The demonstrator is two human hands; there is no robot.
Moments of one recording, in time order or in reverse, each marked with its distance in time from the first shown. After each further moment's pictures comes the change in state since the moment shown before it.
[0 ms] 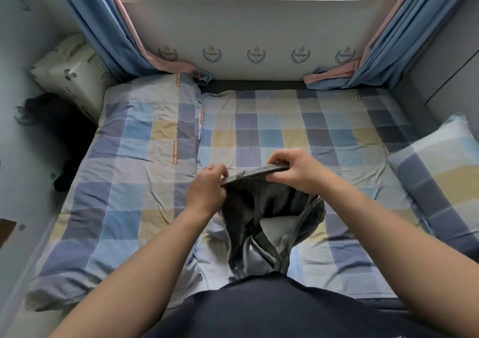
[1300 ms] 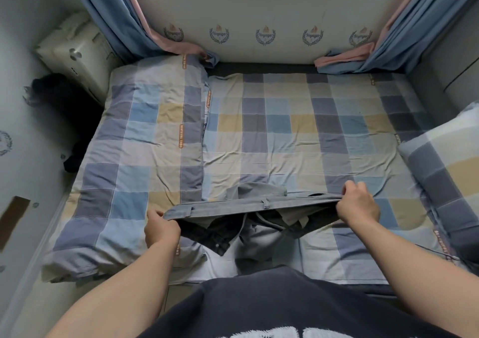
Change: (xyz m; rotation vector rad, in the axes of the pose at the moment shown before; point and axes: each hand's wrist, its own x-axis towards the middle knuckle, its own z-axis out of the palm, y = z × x) left_hand -0.096 -0.137 0.048 -0.220 0.145 -0.976; right_hand -0.075 0.163 0.044 -0.524 0.289 0.743
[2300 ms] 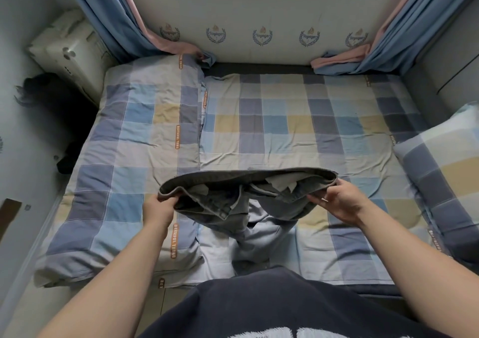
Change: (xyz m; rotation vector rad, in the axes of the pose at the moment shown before) left_hand 0.027 0.041 -0.010 -0.465 -0.229 0.030; right_hand -0.001 -0.034 -0.030 1.465 -0.618 0.209
